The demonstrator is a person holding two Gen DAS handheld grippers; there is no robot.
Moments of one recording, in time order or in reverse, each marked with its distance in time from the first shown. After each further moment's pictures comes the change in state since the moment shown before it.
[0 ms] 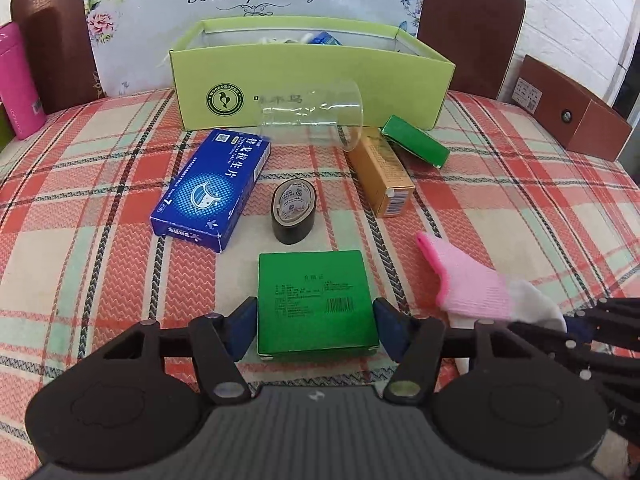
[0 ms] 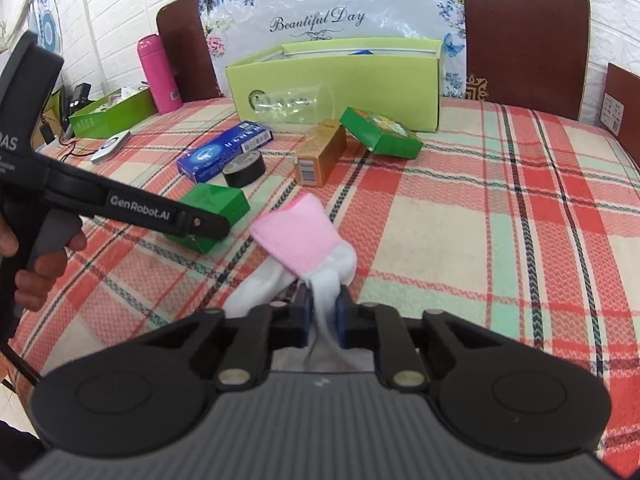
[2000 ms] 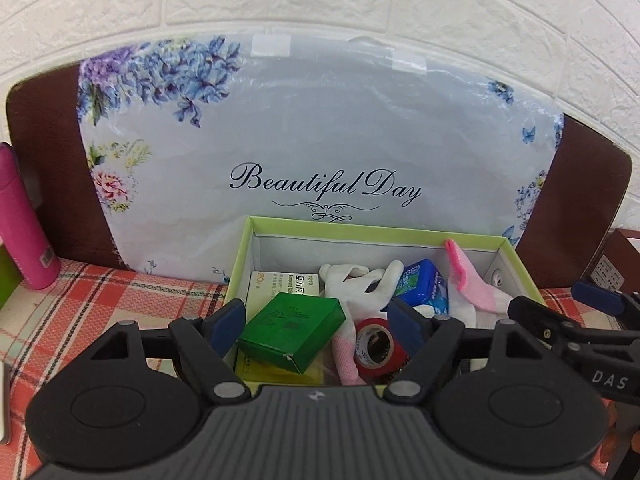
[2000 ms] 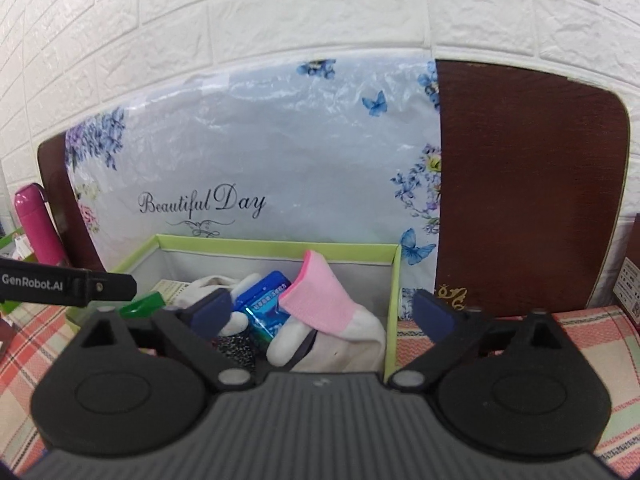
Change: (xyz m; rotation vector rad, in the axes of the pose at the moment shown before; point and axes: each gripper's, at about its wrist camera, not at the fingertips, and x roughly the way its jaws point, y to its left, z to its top) left arm 0.038 0.046 0.198 -0.094 -0.249 0.134; right arm 0.108 -0.075 0.214 0.071 -0.302 -0.177
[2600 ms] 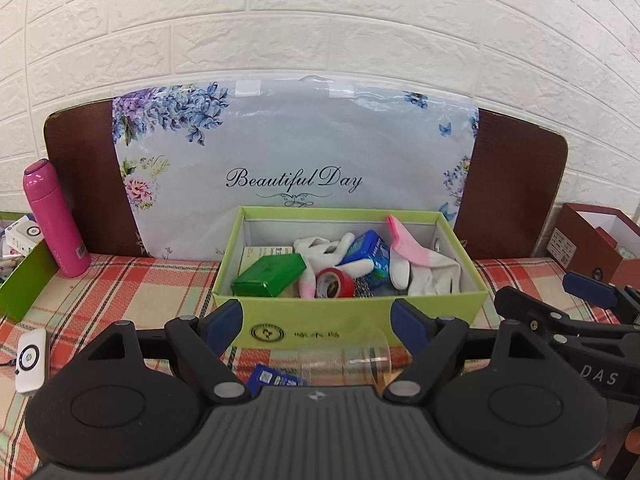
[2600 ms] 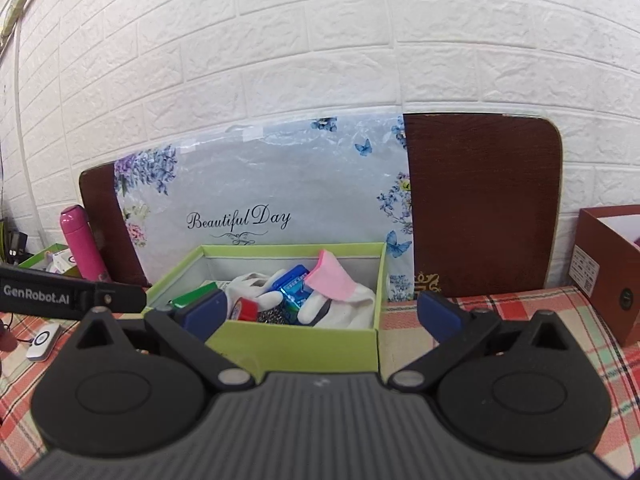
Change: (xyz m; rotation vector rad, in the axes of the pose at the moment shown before) left arm -0.101 -0.033 -0.045 0.053 -0.037 -0.004; right arm -0.113 0.009 -0.027 0.035 -0.071 0.001
